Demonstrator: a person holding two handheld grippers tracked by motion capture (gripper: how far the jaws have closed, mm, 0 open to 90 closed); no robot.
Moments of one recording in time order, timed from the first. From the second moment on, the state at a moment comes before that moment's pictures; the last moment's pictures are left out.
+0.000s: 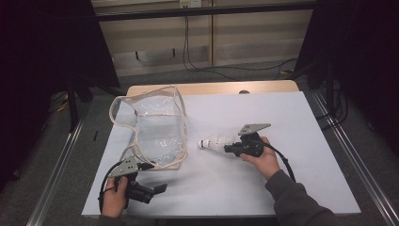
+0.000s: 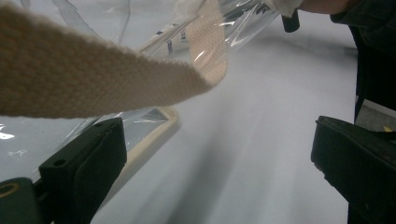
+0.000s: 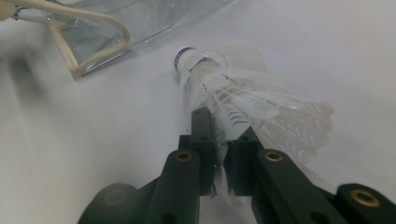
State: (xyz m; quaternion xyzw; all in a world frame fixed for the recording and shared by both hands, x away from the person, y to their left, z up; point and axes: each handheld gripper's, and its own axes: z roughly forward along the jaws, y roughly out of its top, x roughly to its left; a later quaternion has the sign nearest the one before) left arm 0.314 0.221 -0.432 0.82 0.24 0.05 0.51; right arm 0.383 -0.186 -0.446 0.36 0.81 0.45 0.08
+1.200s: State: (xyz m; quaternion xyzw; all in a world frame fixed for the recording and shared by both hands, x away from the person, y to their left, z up) left arm 0.314 0.221 -0.431 0.82 0.24 0.05 0.52; right arm 0.371 -0.188 -0.441 0.38 0.80 0.45 0.08
